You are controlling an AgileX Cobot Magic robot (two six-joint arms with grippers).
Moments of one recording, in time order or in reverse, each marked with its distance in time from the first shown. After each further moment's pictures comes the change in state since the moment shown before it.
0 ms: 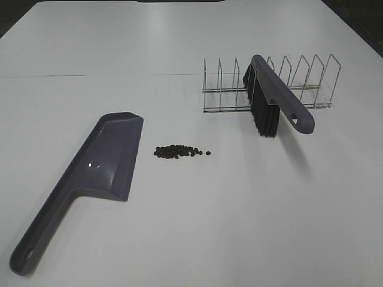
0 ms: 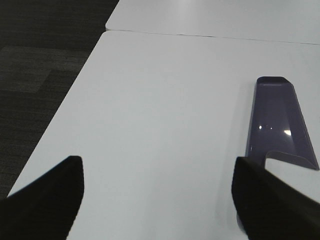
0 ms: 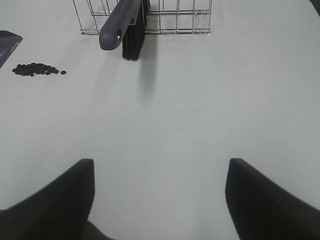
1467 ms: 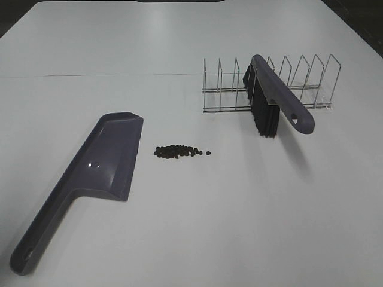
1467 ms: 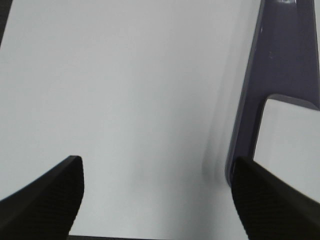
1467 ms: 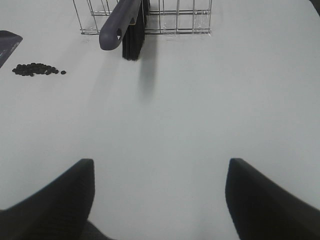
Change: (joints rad) left arm 0.000 0.849 -0.212 -0.098 -0.077 0.103; right arm 0.000 0.000 0.000 0.000 0.000 0.000
